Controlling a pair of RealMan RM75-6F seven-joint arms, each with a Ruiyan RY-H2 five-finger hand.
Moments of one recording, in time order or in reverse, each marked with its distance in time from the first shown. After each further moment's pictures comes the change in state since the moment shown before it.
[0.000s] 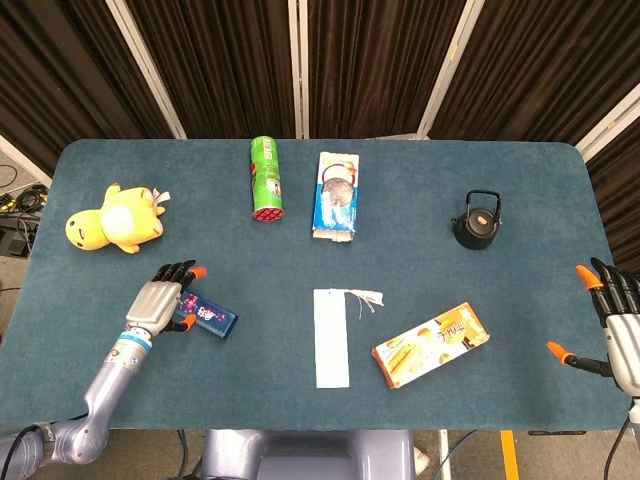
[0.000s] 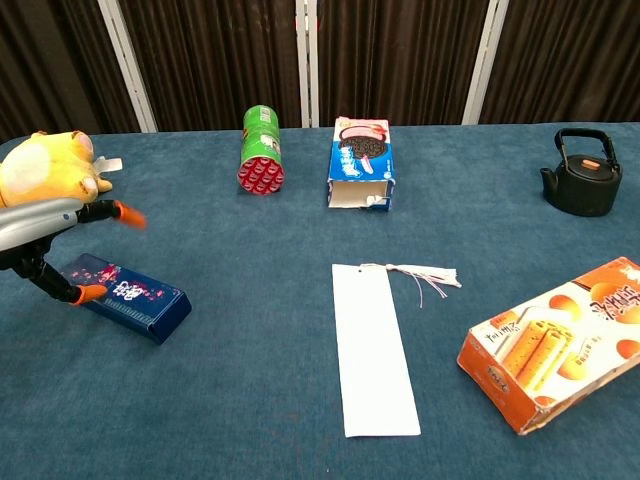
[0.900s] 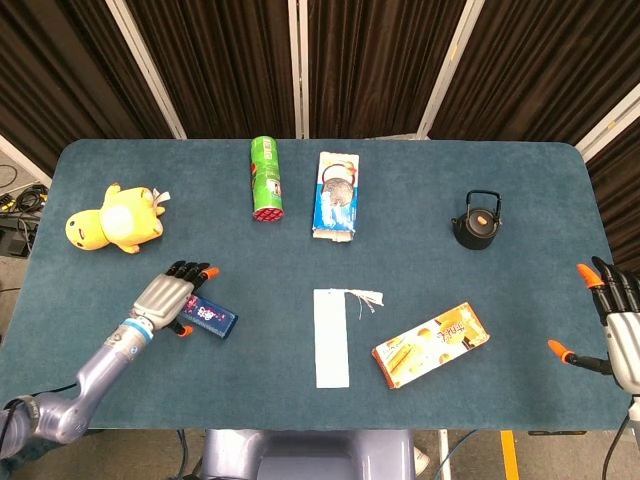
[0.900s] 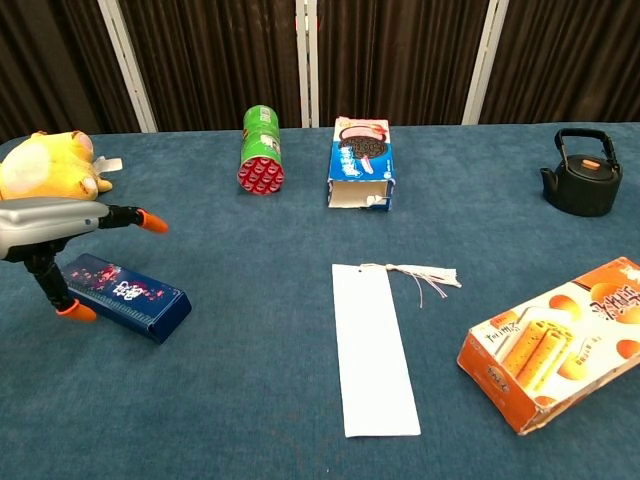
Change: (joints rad) left arm -0.117 0.079 0.047 0.067 0.107 -0.201 -0.011; right arm 0.005 -0.005 0.006 0.004 0.018 -0.009 -0.008
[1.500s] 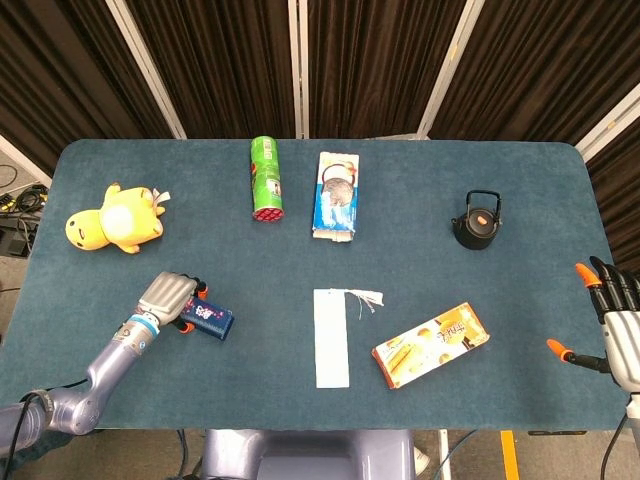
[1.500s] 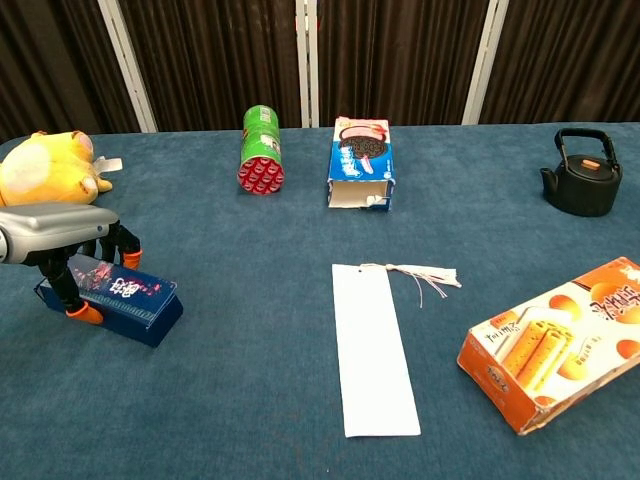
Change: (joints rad) left arm -0.027 -0.044 0.007 0.044 -0.088 0.004 0.078; right arm 0.006 -0.006 0.001 0.004 0.008 -0.012 -0.009
